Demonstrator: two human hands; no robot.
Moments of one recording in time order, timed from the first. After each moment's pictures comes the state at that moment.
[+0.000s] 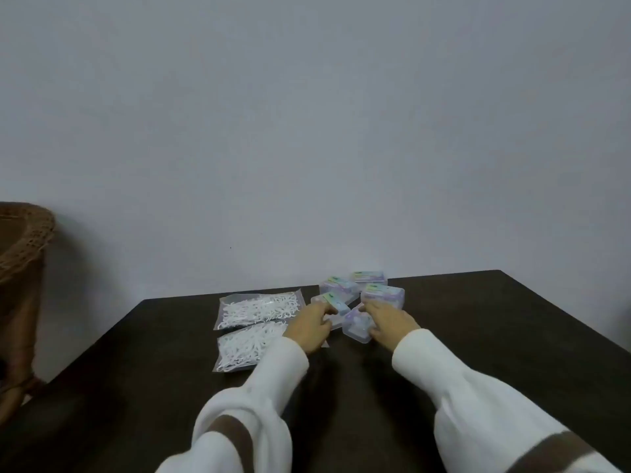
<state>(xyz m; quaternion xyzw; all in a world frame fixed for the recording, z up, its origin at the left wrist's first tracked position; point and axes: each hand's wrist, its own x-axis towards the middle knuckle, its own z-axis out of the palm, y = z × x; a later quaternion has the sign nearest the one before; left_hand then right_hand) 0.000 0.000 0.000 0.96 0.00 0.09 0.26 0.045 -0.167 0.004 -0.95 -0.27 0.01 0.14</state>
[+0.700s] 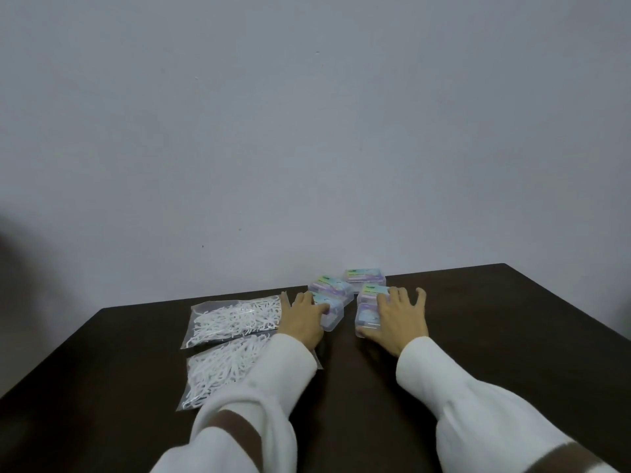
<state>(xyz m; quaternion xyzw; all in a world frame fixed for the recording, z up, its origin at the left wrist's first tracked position) 0.082 0.015 -0.017 1.00 0.01 0.05 -0.05 0.110 -0.158 -0.028 -0.98 -0.14 -0.11 -0.04</state>
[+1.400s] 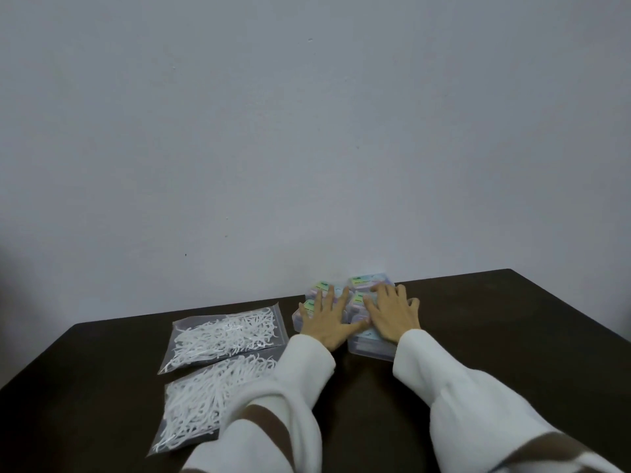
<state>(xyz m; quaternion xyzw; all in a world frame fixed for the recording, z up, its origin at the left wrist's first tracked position) 0.142 -0.009 -0.034 0.99 -0.01 -0.04 0.14 0.173 -0.145 -0.031 -0.97 -0.12 -0.07 0.19</state>
